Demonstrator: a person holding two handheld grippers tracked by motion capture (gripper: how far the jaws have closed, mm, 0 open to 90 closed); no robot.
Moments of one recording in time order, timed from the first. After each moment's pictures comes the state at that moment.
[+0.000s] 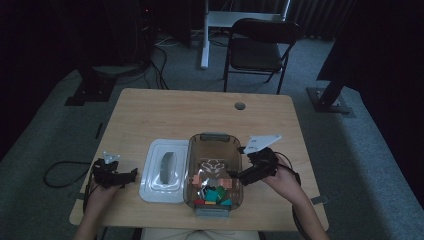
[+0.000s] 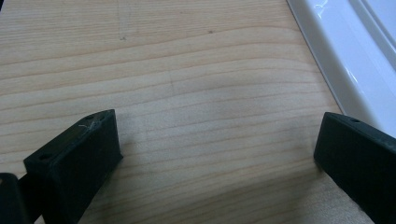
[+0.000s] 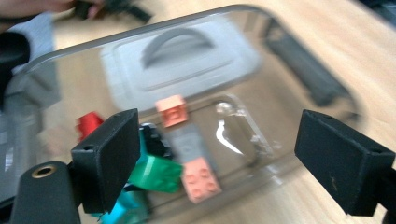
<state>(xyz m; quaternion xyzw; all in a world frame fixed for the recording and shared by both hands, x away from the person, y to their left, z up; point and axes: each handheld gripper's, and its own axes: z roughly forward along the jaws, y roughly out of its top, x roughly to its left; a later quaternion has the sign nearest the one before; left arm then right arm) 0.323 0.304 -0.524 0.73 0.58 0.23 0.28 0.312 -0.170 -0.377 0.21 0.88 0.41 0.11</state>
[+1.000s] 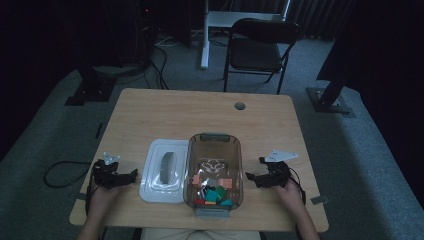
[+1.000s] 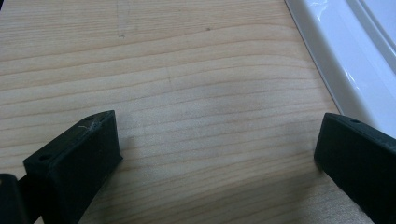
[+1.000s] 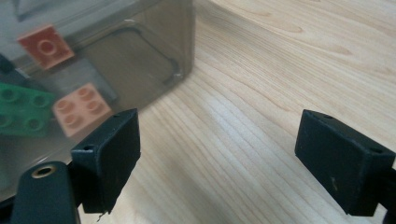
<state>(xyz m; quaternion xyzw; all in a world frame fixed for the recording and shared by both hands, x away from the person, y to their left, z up) 0.320 0.303 -0.524 0.73 0.58 0.23 0.28 0.334 -0.240 -0.502 0.35 0.83 0.42 0.13</state>
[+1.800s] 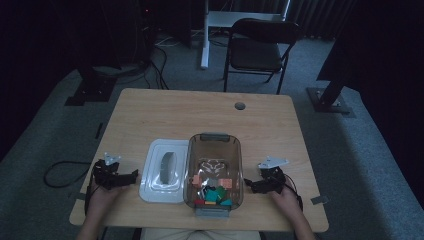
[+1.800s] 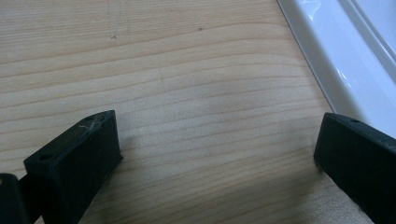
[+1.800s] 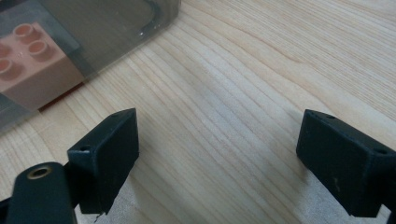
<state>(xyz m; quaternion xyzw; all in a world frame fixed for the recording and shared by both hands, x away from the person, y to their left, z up) 0.319 0.301 -0.524 0.74 0.57 0.23 0.29 0.329 -0.231 -0.527 0.36 0.85 0.36 0.15</state>
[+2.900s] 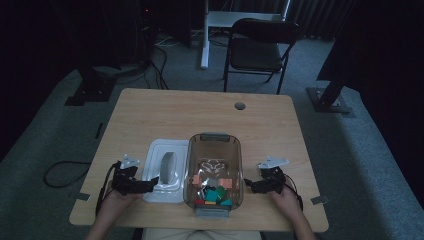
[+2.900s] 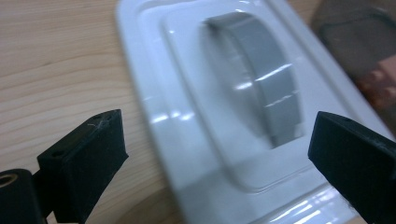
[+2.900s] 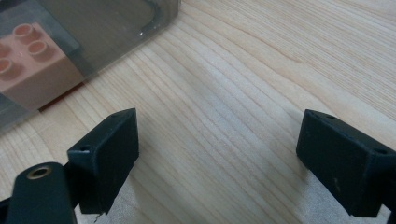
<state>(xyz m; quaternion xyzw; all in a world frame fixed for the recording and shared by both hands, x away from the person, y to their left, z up) 0.290 0.228 -0.477 0.78 0.50 0.15 0.34 0.329 -0.231 -0.527 0.36 0.85 0.36 0.15</state>
